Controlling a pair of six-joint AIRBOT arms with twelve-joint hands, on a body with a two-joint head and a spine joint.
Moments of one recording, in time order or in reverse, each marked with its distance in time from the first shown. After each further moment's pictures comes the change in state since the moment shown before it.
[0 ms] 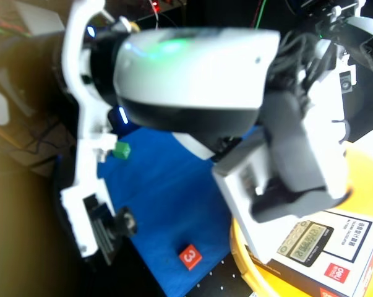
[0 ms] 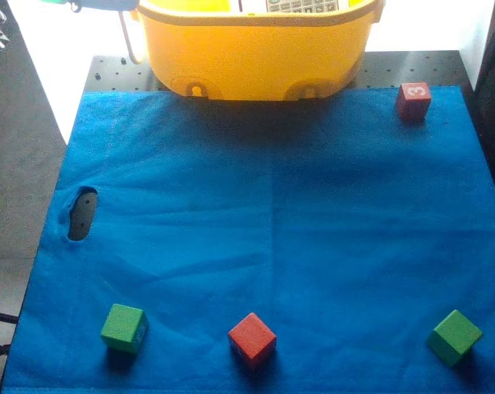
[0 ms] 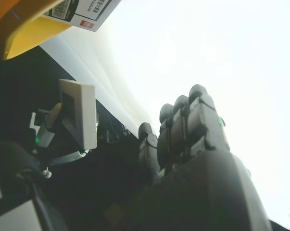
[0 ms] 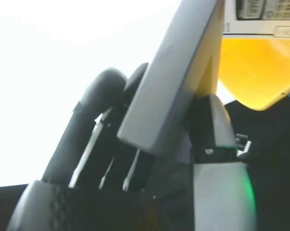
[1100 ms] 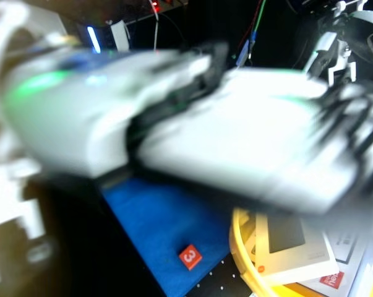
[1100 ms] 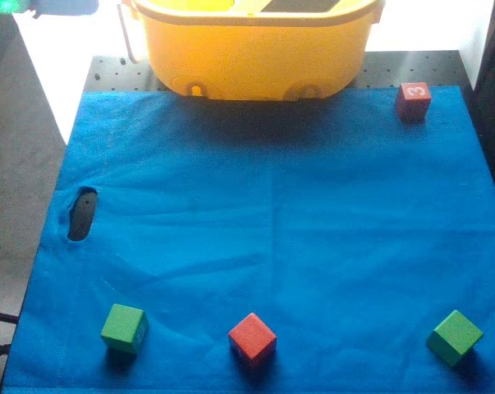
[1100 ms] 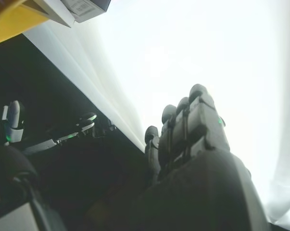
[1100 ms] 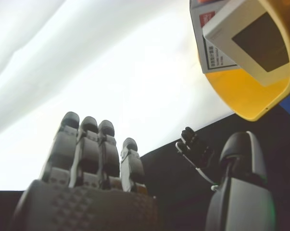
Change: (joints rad) left arm 0.109 0.081 -0.052 -0.172 -0.039 -0.011; right arm 0.000 0.233 -0.126 0.060 0.008 -0.001
